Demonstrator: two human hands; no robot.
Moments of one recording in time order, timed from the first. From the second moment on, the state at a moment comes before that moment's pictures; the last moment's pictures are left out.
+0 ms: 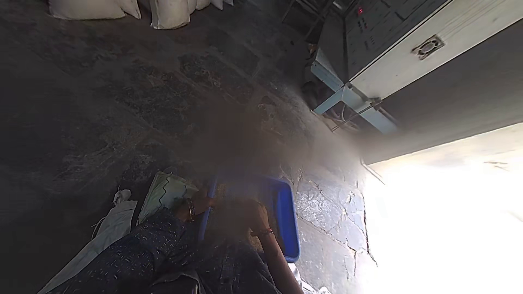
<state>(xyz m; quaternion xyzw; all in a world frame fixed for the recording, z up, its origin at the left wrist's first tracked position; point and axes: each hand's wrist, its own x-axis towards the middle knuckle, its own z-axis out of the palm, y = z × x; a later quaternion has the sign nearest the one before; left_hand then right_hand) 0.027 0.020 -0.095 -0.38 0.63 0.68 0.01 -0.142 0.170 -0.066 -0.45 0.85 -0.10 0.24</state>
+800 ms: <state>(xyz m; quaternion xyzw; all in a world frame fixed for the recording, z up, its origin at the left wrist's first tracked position) 0.027 0.020 -0.097 -0.38 0.63 0.67 0.01 -0.143 0.169 -0.068 -0.46 0.85 -0.08 0.24</state>
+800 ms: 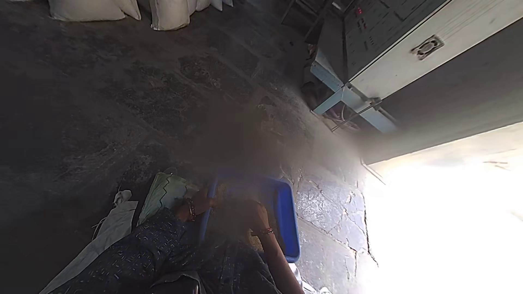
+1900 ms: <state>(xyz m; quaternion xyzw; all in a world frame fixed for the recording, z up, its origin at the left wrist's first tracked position) 0.027 0.020 -0.093 -0.38 0.63 0.68 0.01 -0.139 0.174 -0.061 -0.46 0.85 -0.09 0.23</state>
